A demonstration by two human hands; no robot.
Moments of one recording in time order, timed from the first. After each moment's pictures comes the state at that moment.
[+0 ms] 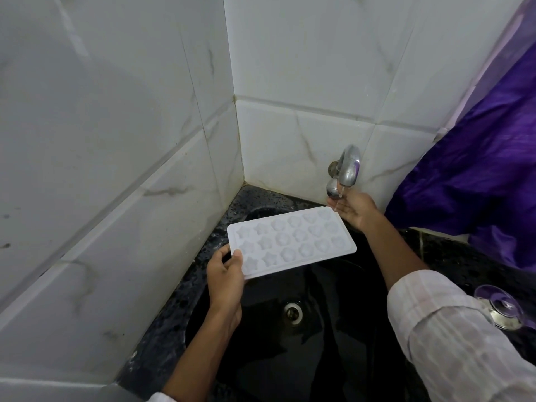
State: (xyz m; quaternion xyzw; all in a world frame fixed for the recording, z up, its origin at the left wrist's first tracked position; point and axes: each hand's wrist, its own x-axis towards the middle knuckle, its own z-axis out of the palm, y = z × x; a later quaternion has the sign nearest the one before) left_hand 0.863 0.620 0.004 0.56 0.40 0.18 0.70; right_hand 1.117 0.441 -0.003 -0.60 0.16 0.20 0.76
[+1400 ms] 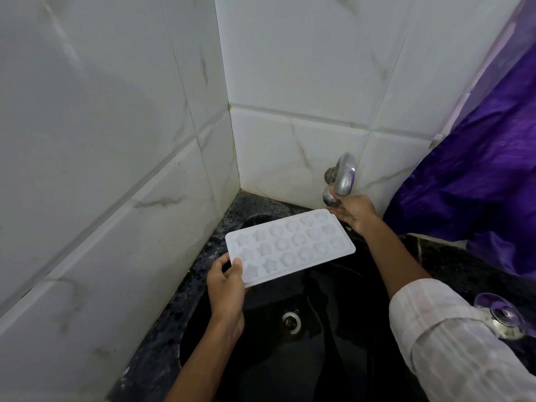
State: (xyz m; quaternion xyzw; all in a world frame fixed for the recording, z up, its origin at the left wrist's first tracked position) left_hand 0.874 0.613 0.001 0.54 0.40 0.18 0.72; right_hand 1.120 0.440 0.007 -0.66 0.15 0.17 0.72
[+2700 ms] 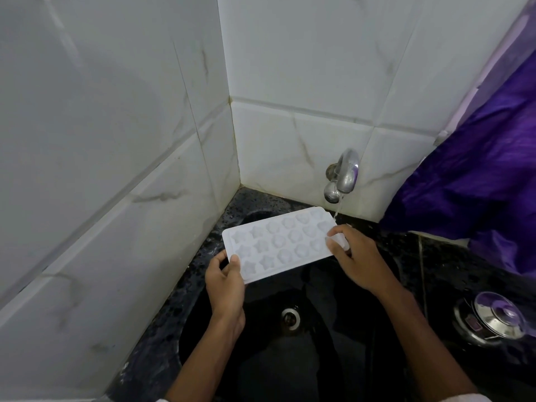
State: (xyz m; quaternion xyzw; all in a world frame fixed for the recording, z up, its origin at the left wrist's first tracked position) left_hand 0.877 0.614 -0.008 0.53 0.43 0.21 0.70; right_hand 1.003 0.396 -0.012 -0.89 -0.25 0.02 0.39
